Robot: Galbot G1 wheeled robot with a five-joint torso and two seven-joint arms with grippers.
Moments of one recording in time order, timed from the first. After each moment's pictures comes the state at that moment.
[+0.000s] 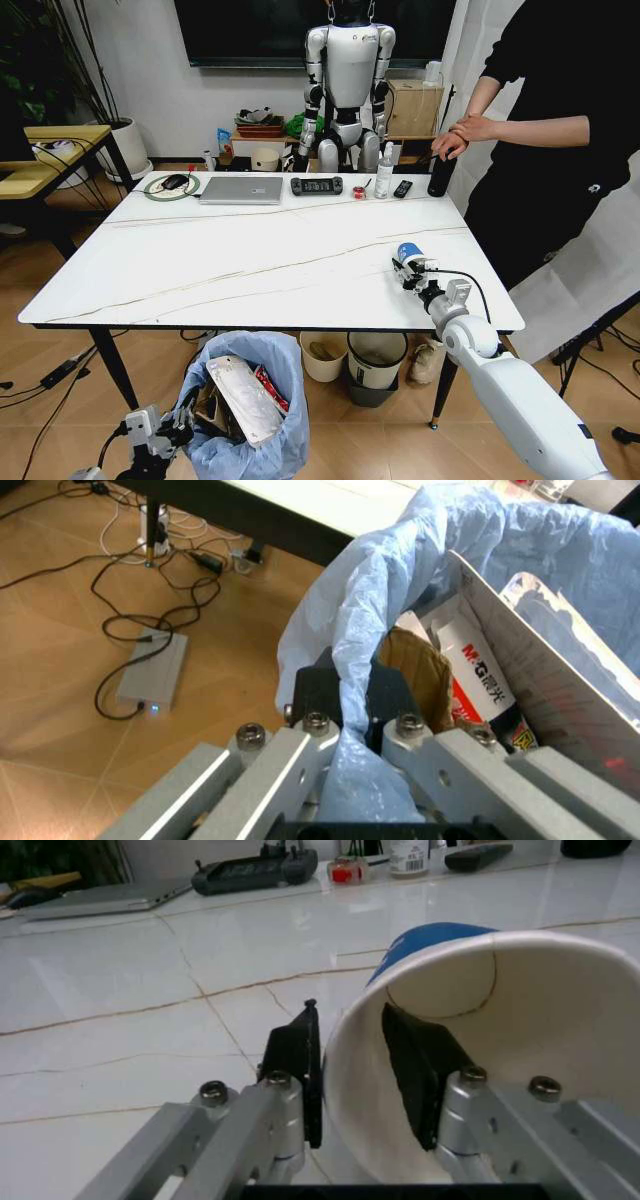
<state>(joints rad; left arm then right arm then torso) 1.97 -1.51 -0.81 -2.24 -0.55 0.25 0.19 -0.85 1.07 0.14 1.44 0.69 -0.10 0.01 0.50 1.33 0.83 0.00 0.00</state>
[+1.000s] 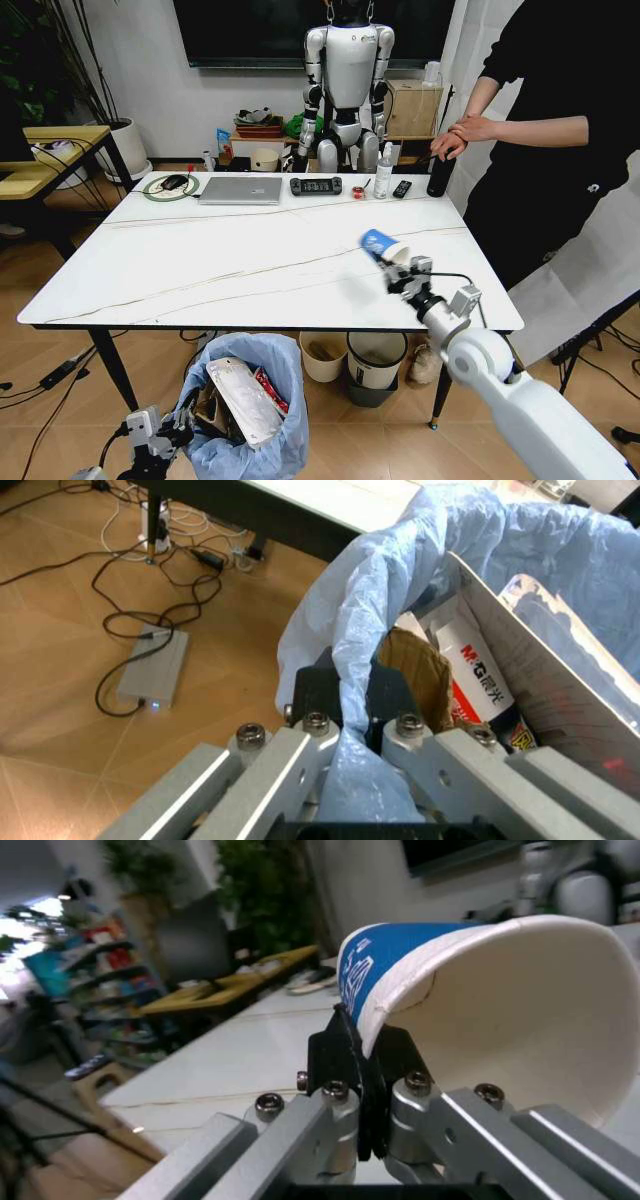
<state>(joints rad) 1.97 -1.51 -0.81 -2.24 -0.56 0.25 0.18 -1.04 0.92 0.03 2.03 0.93 -0.06 -0.03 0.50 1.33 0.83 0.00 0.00</state>
